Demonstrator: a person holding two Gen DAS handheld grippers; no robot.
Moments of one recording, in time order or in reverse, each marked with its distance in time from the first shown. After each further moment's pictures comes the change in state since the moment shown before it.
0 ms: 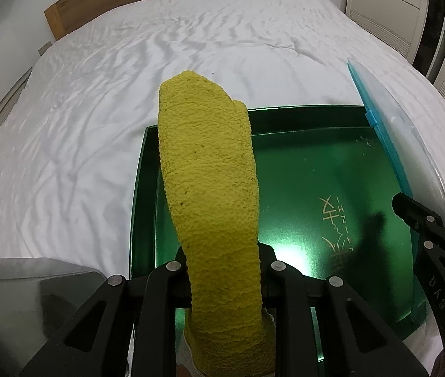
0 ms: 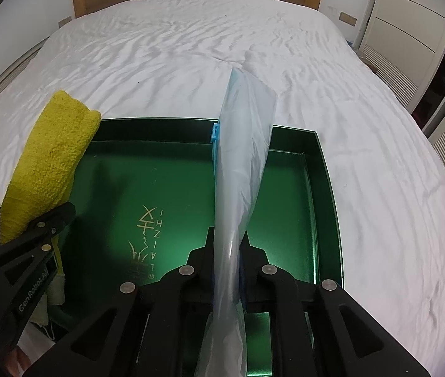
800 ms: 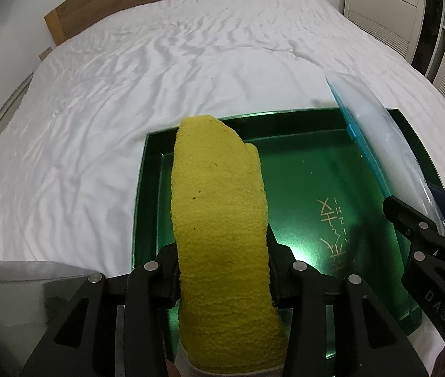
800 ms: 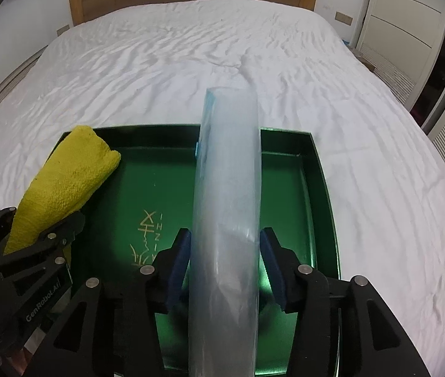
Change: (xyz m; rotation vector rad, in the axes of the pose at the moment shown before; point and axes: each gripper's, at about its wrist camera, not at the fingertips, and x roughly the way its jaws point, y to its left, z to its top) left arm -0.002 -0.002 0.001 0.016 -0.026 0.018; right arm 0.006 0.003 0.005 0.022 -0.027 0.004
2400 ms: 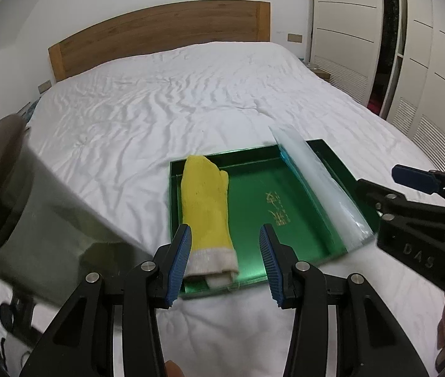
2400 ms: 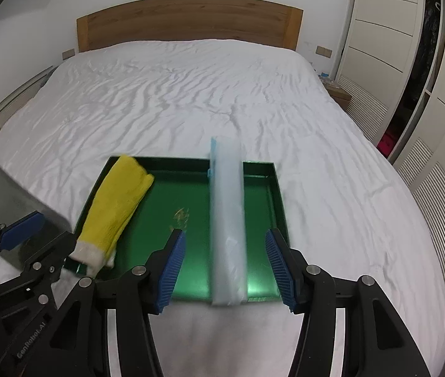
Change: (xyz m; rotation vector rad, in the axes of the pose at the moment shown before) left arm -0.140 0.024 -0.067 0.025 -0.243 -0.131; right arm -0.153 0.036 -0.061 0.019 -0.156 -0.080
